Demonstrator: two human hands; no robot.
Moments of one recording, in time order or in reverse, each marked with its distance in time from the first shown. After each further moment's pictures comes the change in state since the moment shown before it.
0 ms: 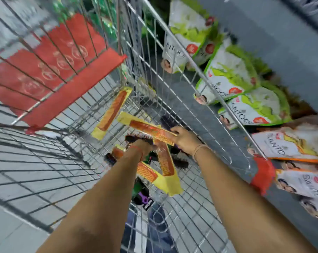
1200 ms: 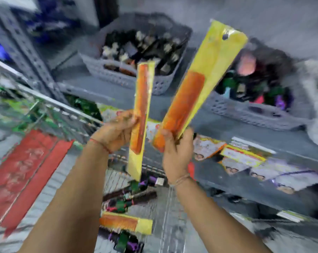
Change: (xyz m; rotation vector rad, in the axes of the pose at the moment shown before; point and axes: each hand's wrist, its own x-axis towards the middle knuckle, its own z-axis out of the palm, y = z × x) left_hand -0.205 0.175 -0.018 -0.252 -0.837 0.870; right_hand -0.210 -0.067 -0.086 0.954 1.336 -0.623
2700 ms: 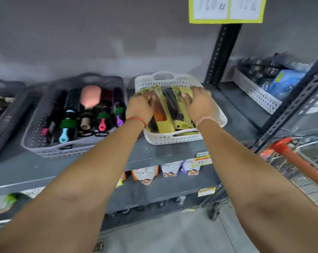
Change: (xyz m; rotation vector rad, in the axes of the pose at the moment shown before) left_hand 0.200 -0.075 0.437 1.487 0.128 0.534; right_hand 0.211 -0.077 -0.441 -1.252 0.301 0.010
